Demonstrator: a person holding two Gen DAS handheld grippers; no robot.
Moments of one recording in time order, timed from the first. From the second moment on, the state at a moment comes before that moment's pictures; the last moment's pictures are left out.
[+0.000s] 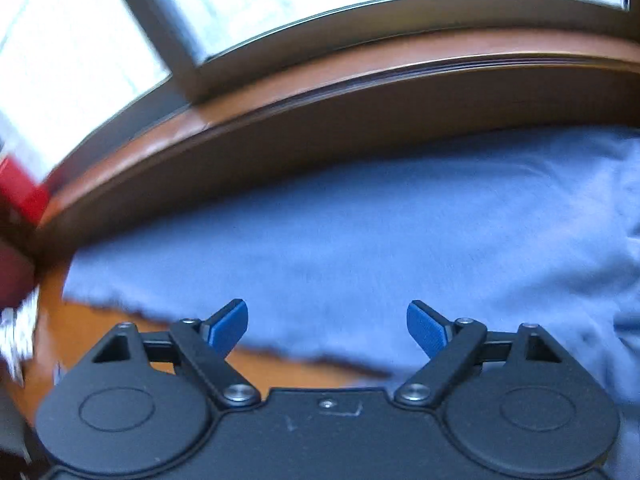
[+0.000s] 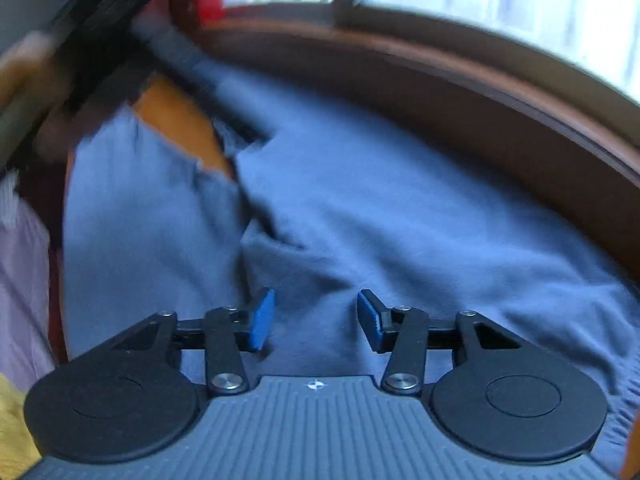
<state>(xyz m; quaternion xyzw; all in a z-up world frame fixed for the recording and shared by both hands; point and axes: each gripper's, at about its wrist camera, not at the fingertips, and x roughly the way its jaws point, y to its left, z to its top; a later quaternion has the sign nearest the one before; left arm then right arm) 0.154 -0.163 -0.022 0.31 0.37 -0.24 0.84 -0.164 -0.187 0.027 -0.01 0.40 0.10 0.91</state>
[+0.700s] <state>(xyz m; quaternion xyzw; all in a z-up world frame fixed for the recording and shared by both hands) 0.218 -0.174 -0.074 0.30 0.40 -0.25 0.83 -0.200 -0.327 0.038 0.06 0.43 -0.13 0.89</state>
